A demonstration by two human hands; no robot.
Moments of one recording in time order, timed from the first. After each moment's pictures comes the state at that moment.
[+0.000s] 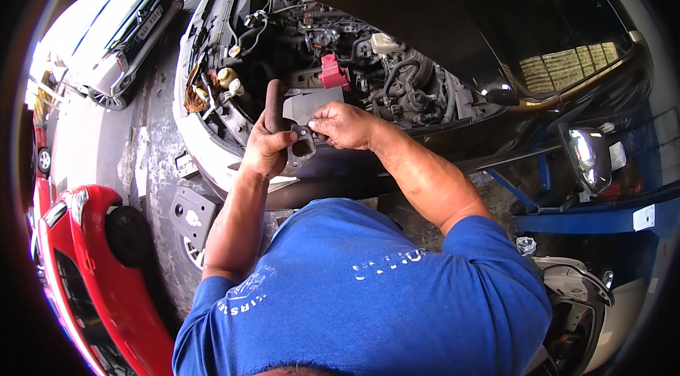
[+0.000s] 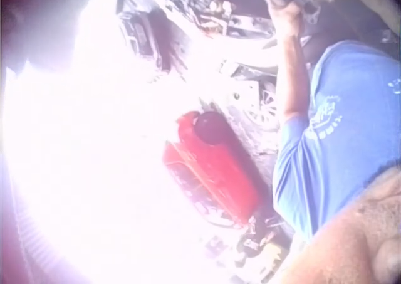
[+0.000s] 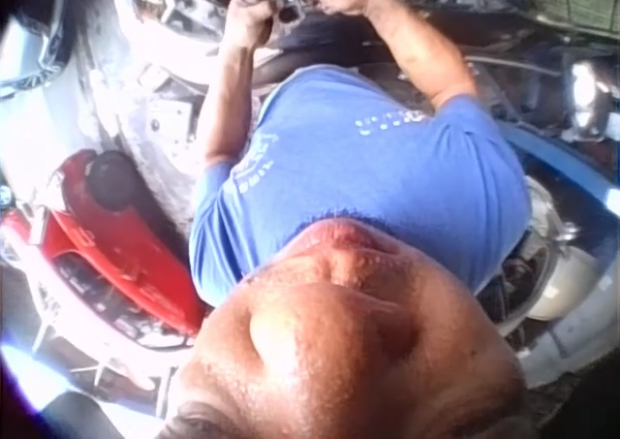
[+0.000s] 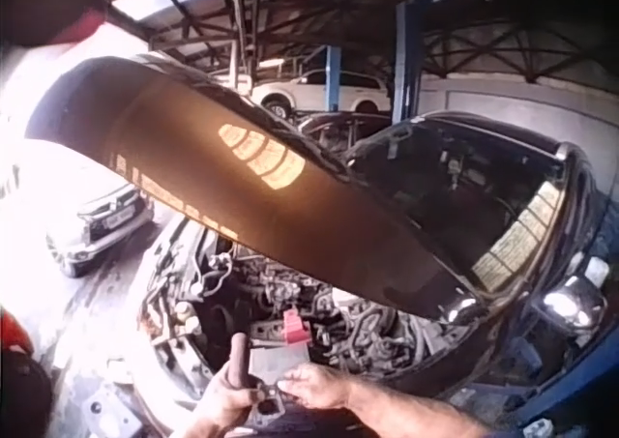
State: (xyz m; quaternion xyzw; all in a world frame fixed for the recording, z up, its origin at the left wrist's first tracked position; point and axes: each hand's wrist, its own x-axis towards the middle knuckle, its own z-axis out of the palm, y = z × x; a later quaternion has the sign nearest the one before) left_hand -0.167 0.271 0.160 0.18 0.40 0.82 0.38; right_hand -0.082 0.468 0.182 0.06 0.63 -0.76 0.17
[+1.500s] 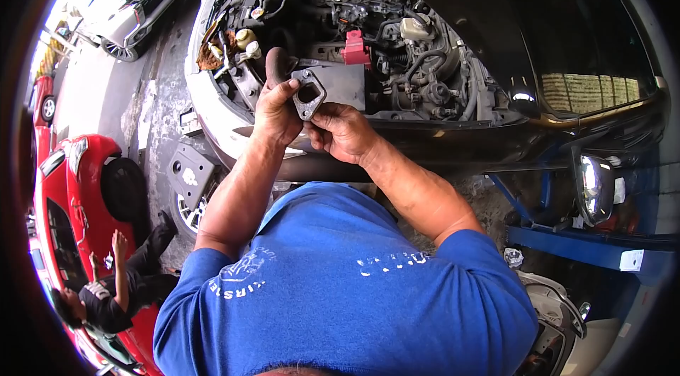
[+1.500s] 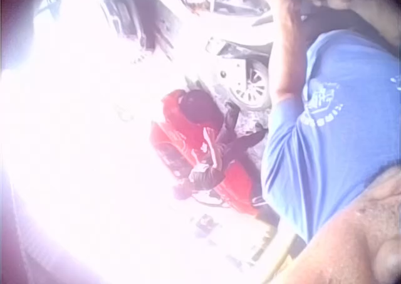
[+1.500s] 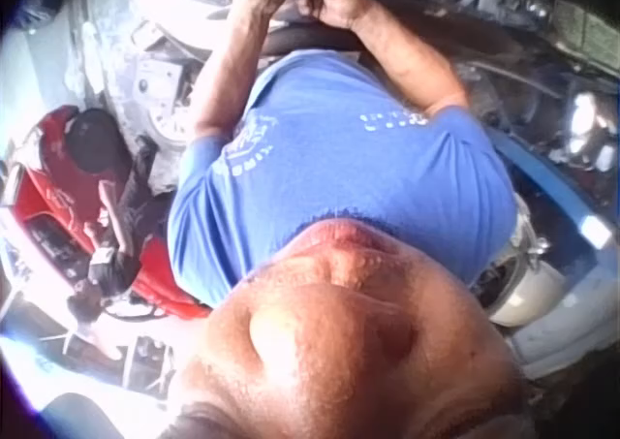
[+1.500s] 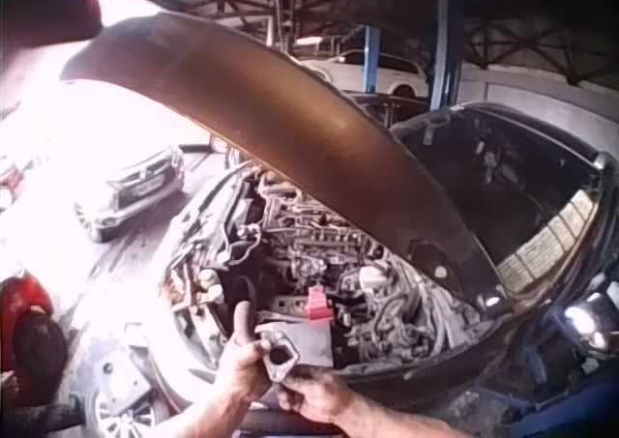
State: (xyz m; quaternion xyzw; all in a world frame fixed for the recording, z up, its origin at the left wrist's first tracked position) left_hand -0.158 0.287 0.177 0.11 0.24 0.92 0.28; right_hand -0.064 0.412 0.140 0.03 0.32 -0.94 0.10
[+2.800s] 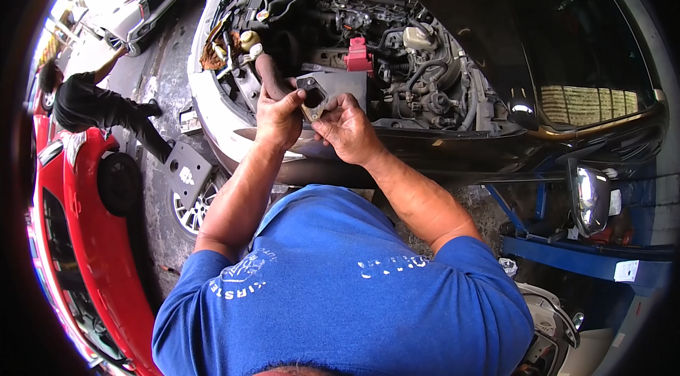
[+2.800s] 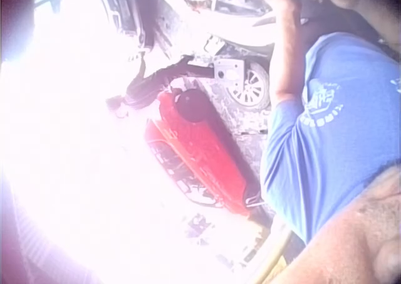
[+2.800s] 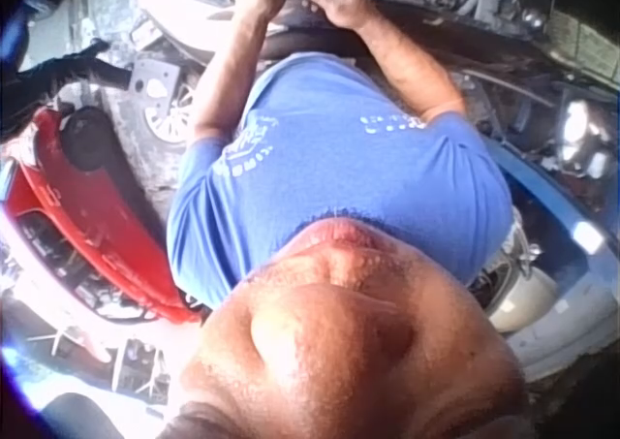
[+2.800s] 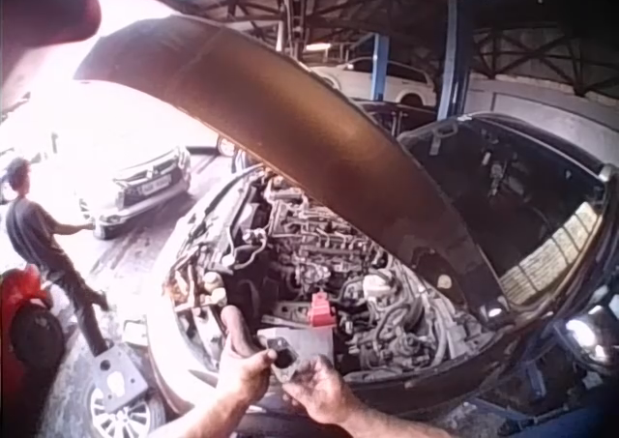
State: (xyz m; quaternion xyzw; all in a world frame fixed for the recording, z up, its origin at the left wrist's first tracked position) left_hand -0.166 0.279 0.141 0.09 0.35 0.91 0.18; right_hand -0.064 0.417 0.134 -0.02 0.60 -0.80 -0.06
